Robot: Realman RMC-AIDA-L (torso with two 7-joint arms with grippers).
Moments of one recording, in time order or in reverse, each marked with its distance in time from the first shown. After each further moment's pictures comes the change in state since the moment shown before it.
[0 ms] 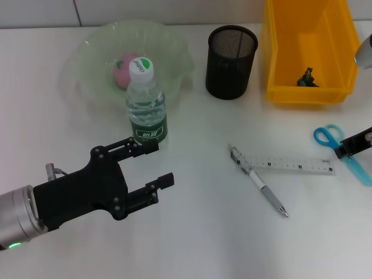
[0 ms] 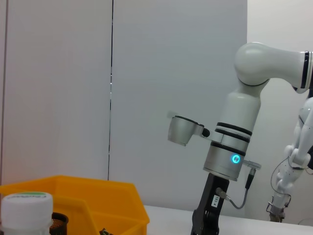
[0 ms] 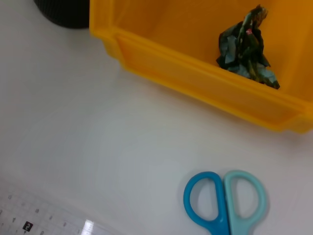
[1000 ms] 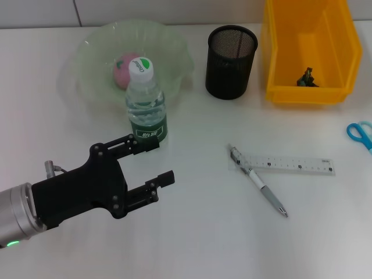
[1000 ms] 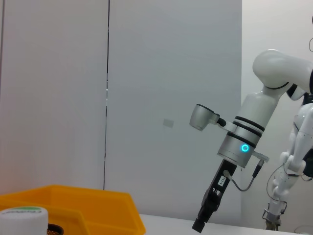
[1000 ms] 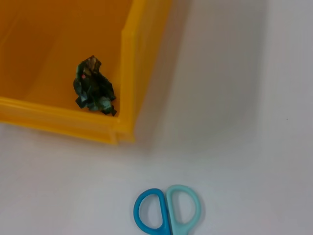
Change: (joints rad) left arm -0.002 0.001 0.000 0.011 -0.006 0.022 -0.011; right arm -0.102 0.000 0.355 -0.163 0.016 -0.053 -0.157
